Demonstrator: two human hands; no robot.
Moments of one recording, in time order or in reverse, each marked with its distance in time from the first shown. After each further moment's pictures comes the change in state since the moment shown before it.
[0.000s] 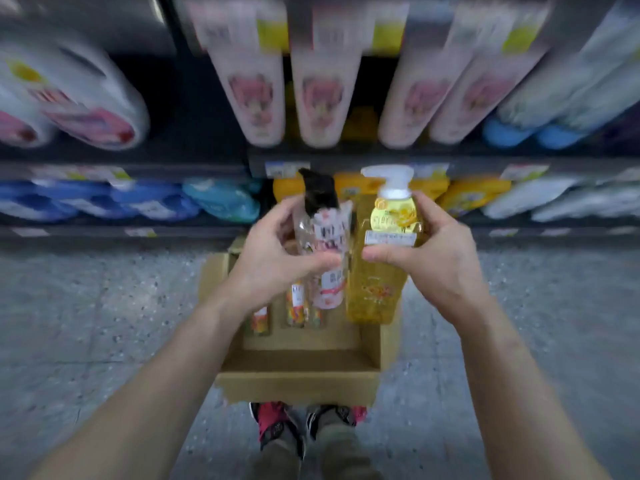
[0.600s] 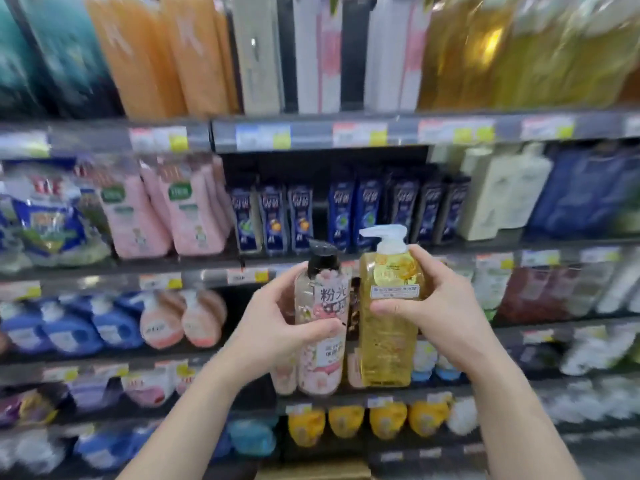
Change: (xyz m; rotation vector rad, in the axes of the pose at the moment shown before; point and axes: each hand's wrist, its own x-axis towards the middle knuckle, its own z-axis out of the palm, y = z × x) left_hand -0.240 0.484 -0.071 0.143 0.042 0.598; right_hand -0.228 -0.429 -0.224 0.064 0.141 -0.504
